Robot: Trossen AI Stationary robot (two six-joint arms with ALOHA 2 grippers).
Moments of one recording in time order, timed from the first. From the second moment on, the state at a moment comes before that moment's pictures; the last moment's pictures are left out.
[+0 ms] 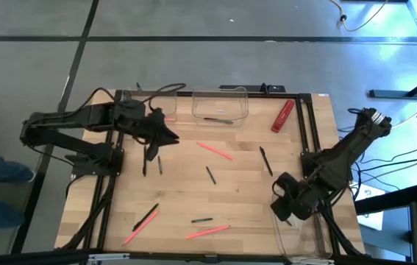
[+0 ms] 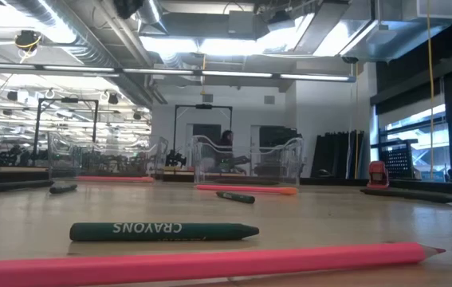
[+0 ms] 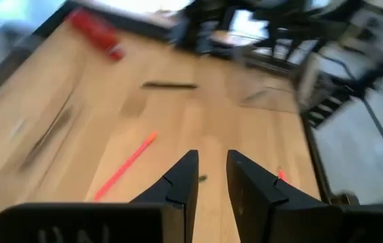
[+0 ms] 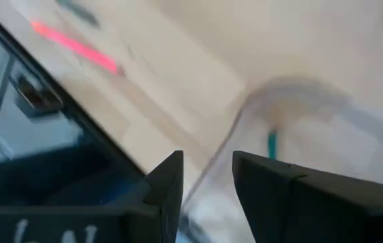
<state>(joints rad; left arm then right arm) 0.07 1.00 1.12 -0.63 0.08 -0.30 0.81 1.26 1.06 -0.95 0.19 1.71</state>
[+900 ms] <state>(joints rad) -0.14 1.09 1.12 -1.14 0.05 -1.10 0.54 1.26 1.46 -1.17 0.62 0.92</state>
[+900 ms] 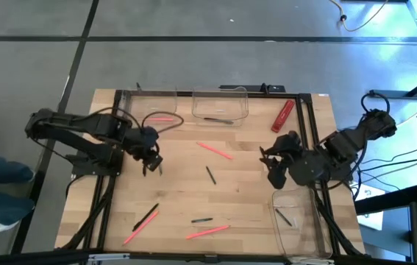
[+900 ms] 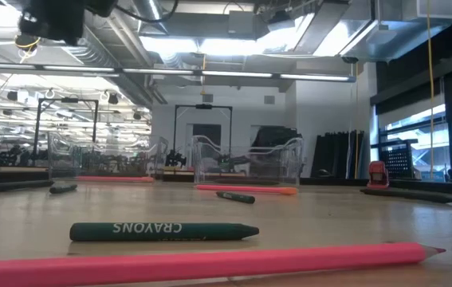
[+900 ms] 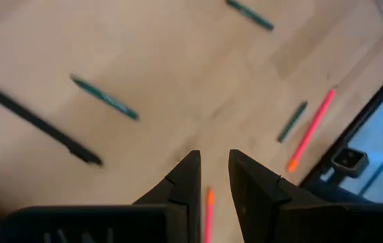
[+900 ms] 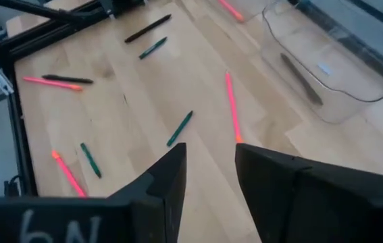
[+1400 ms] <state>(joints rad) -0.54 1.34 1.12 -0.93 0.11 -1.59 0.35 1.23 1.47 -0.90 0.19 0.42</state>
